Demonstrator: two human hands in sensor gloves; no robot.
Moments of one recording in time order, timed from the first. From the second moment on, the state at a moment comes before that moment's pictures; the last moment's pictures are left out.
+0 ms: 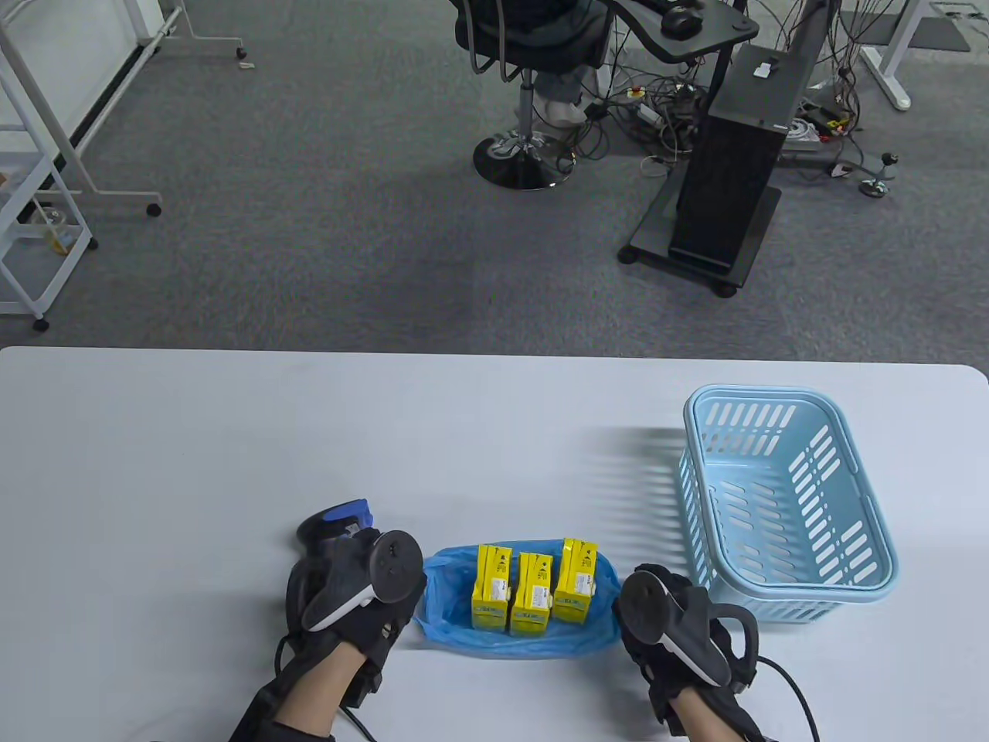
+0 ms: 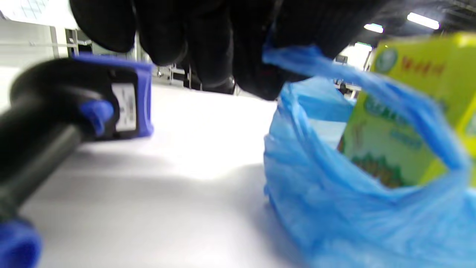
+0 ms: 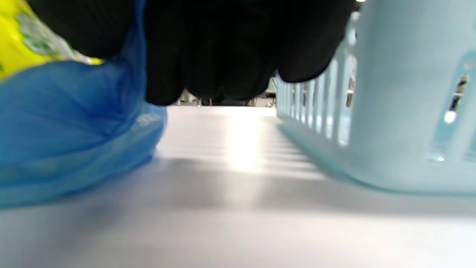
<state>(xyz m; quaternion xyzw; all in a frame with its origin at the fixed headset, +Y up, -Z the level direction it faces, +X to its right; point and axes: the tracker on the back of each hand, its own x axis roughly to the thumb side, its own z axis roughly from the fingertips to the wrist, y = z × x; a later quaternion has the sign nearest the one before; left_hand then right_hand) -0.159 -0.710 -0.298 -0.07 -0.09 0.08 0.99 0.175 -0.734 -0.270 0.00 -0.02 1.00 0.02</state>
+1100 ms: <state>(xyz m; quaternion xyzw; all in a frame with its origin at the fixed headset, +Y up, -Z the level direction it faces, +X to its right) -0.170 -0.564 -0.307 0.09 -0.10 0.41 0.90 0.138 -0.569 -0.288 0.04 -0.14 0.97 0.20</state>
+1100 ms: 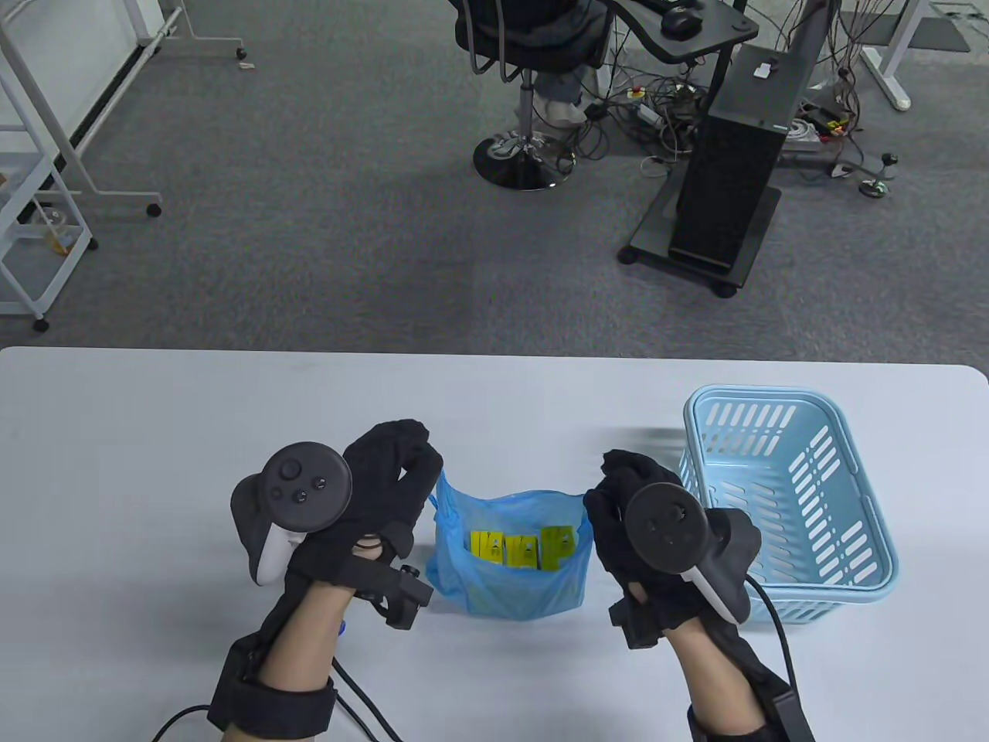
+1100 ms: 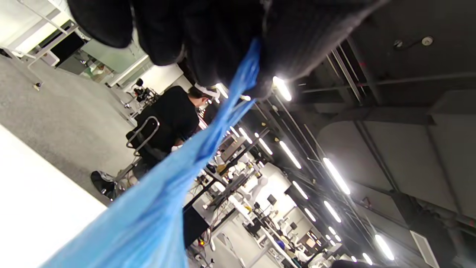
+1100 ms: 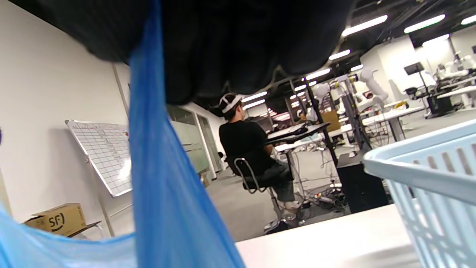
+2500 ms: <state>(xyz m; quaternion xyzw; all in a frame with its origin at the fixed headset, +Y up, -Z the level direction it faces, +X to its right) -0.208 -0.632 -0.282 0.00 -0.14 0.22 0.96 0.134 -0.669 -0.290 0.08 0.01 0.98 0.18</state>
